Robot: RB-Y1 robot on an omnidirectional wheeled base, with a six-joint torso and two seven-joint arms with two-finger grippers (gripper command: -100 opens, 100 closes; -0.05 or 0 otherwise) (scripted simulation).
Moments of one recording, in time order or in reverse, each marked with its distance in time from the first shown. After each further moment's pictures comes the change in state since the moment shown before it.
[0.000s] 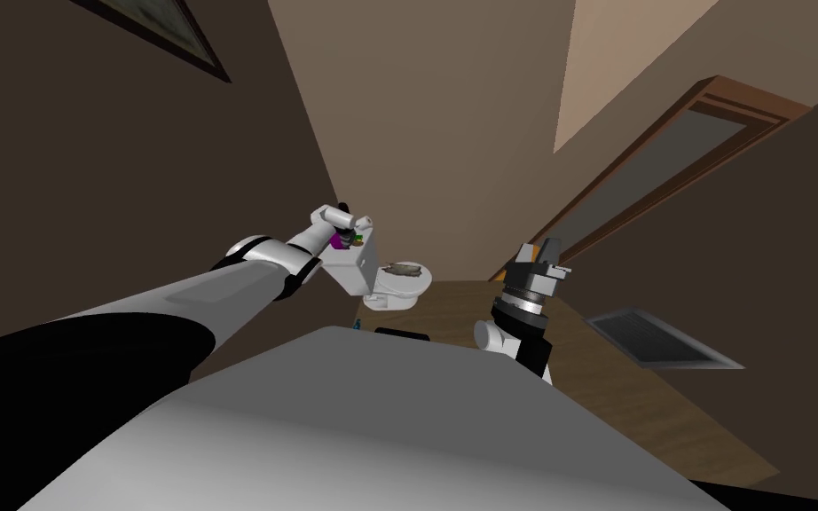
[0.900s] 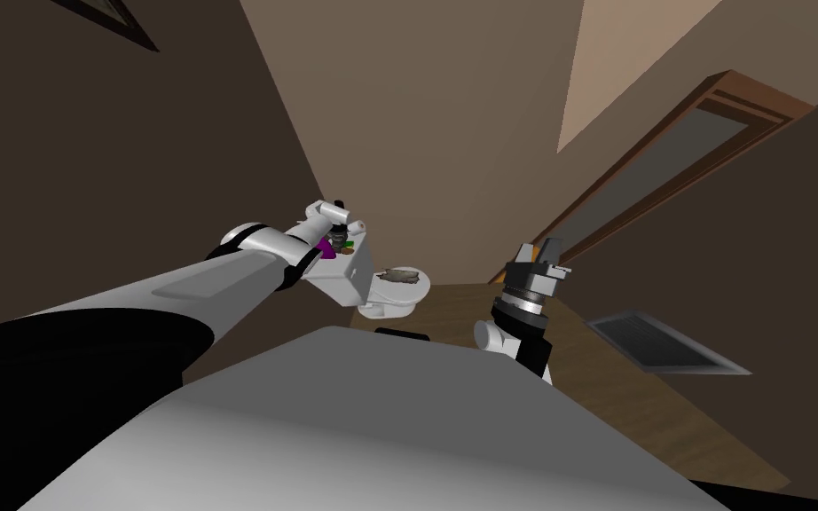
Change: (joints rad) left arm -0.109 0.017 -0.028 0.201 -0.014 0.146 0.040; right arm 0.000 0.000 0.000 0.000 0.000 0.000 0.000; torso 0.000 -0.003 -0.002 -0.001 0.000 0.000
